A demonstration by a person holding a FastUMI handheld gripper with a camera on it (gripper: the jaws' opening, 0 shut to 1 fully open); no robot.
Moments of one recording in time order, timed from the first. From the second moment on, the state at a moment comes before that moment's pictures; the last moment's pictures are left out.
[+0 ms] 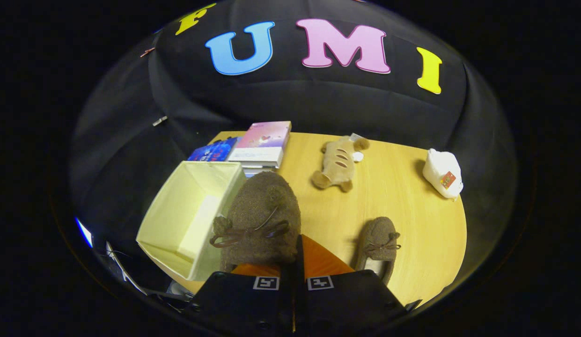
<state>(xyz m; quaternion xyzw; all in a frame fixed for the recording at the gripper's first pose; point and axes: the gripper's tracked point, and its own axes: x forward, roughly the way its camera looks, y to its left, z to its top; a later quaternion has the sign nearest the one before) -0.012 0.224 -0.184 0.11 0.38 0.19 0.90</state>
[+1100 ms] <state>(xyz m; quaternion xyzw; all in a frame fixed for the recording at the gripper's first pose) 0.011 0.469 -0.245 0.10 0.52 0.19 0.83</state>
